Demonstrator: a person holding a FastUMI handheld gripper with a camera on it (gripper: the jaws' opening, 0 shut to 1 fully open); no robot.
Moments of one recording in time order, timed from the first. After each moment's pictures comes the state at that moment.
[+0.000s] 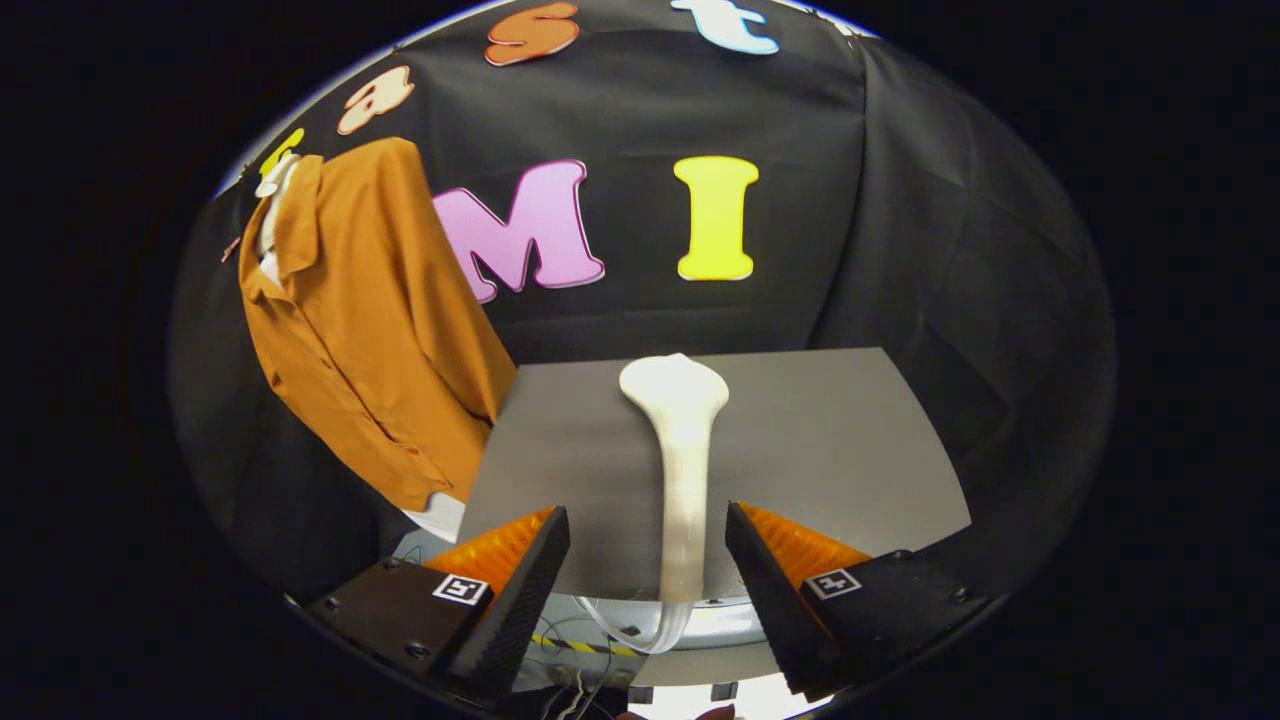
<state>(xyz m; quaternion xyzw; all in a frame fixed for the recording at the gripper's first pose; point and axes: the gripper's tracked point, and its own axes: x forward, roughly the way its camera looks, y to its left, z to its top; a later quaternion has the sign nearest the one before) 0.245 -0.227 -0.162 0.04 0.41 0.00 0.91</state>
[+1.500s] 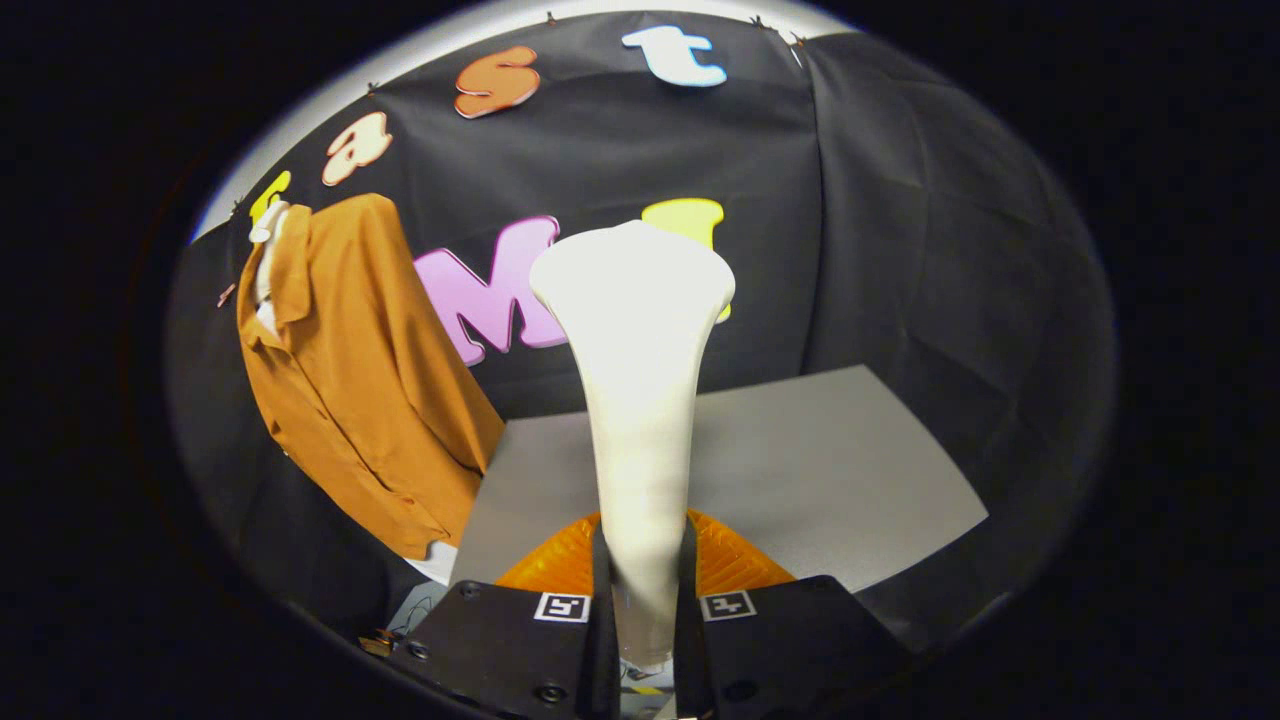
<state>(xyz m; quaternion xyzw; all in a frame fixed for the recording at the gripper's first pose) 0.234 -0.225 -0.109 0.07 0.25 -0.02 0.96</state>
